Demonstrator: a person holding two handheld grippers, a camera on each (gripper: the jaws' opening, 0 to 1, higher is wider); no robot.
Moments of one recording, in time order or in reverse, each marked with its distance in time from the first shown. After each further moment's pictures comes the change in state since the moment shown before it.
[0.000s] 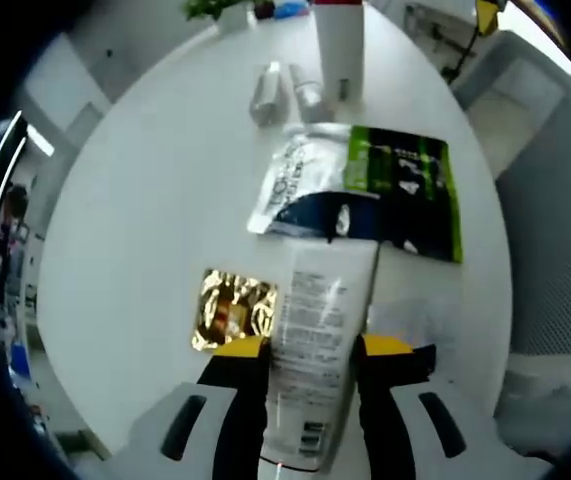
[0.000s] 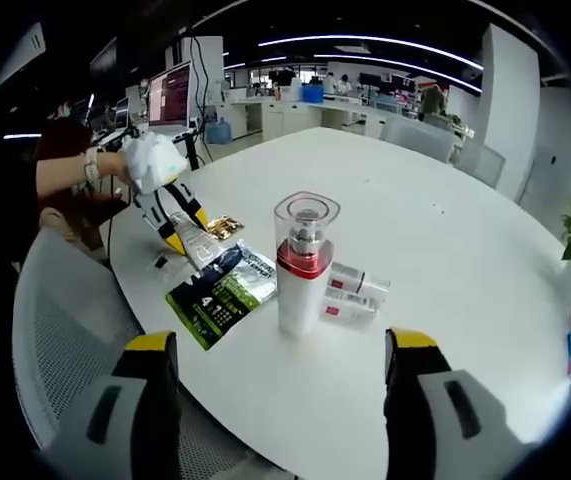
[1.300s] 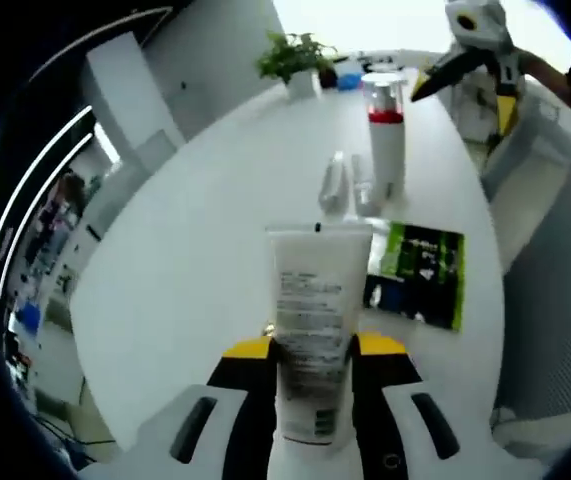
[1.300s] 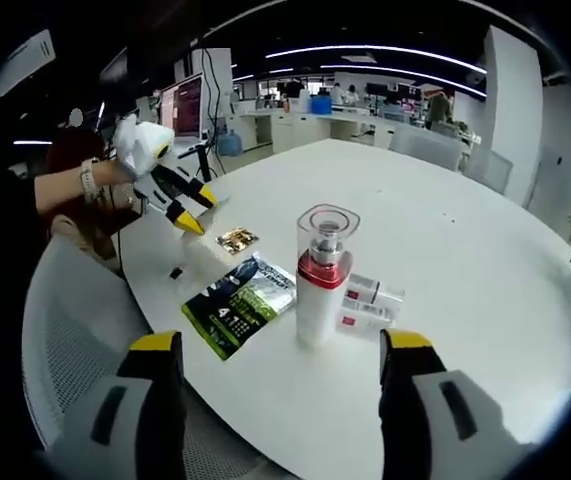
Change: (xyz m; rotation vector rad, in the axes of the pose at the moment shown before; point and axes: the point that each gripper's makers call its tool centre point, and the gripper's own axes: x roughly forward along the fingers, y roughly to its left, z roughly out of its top) left arm -0.065 0.023 0.041 -0.157 -0.320 0.218; right arm -0.002 0.015 0.009 0.005 -0.062 0.046
